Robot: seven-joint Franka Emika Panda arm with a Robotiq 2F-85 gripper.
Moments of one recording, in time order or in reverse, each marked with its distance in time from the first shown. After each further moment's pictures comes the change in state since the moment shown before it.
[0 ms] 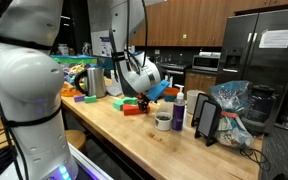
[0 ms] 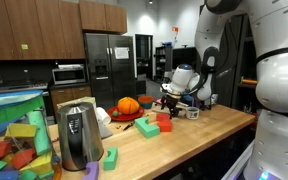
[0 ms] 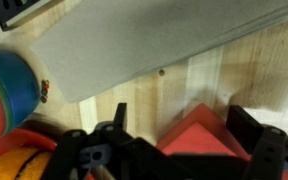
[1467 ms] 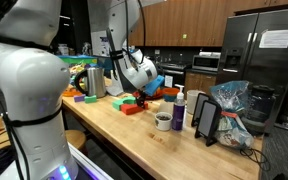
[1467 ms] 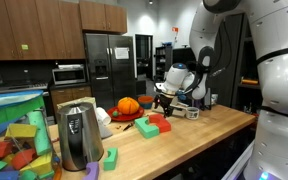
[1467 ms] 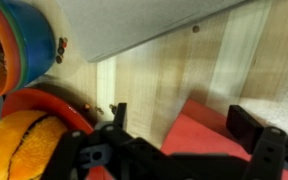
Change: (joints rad) arm 0.144 0.001 -0.058 0.039 0.003 -0.003 0.001
